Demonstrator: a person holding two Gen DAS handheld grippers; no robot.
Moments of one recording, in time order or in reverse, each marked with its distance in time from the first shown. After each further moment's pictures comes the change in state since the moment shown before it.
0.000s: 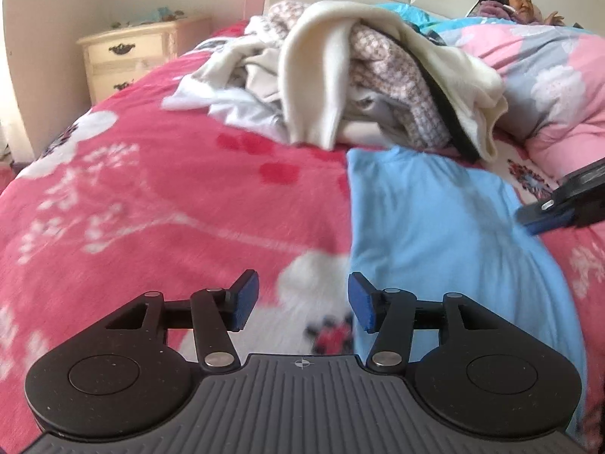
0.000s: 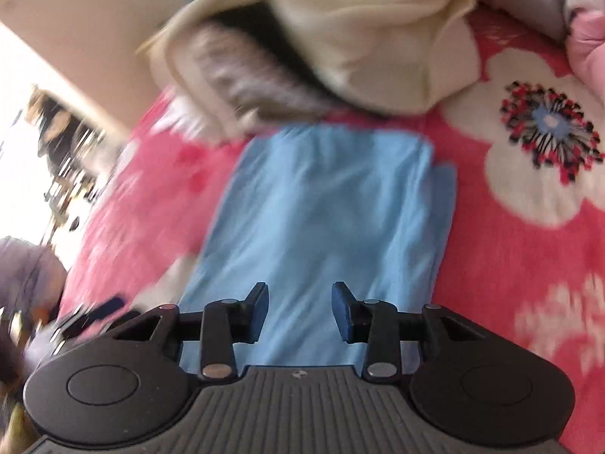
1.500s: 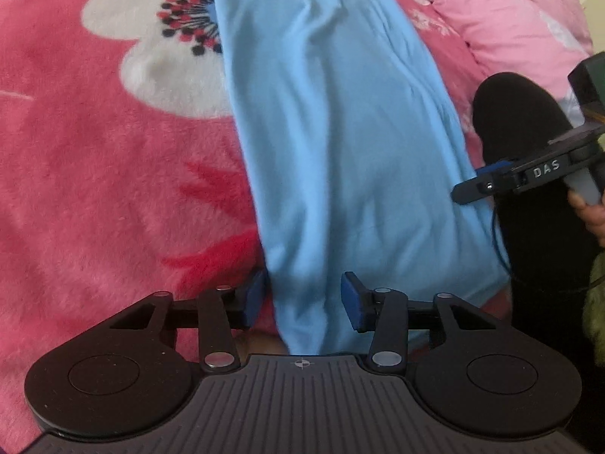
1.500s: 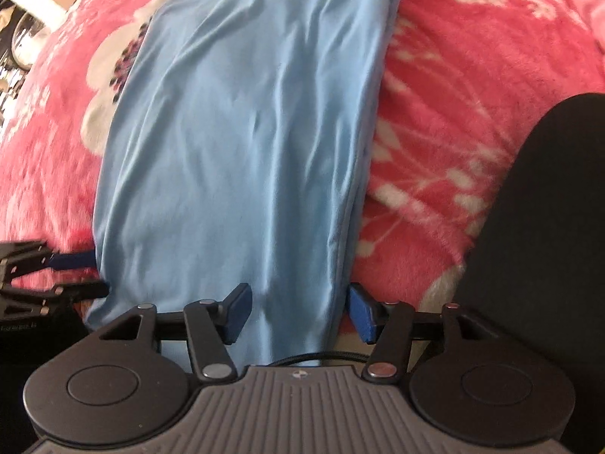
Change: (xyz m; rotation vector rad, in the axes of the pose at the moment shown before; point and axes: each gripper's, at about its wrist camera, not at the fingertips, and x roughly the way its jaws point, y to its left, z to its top) left arm -0.077 -0.004 -0.152 0.128 0.499 -0.433; right arm 0.006 0.049 -0.211 0.049 0.253 -0.295
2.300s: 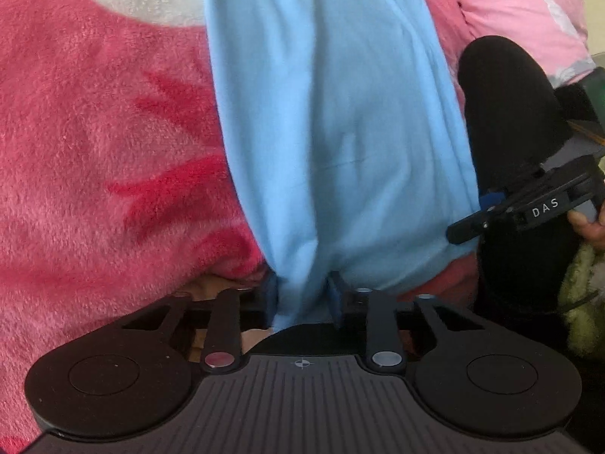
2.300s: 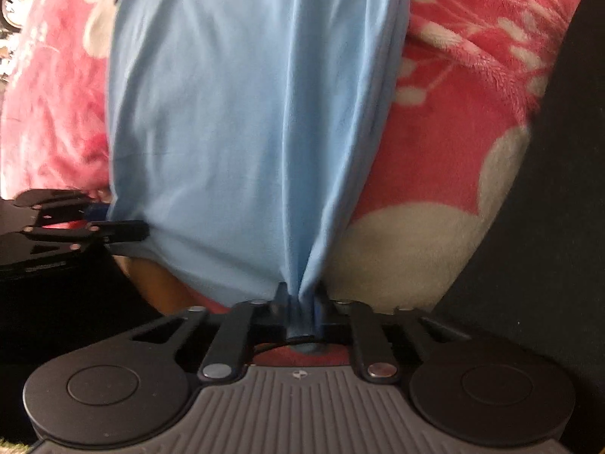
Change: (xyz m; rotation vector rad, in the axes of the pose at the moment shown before) left arm 0.028 0.008 -0.006 -0.076 0.204 -0.166; right arm 0.039 0.005 -0.009 0.027 0.334 0.124
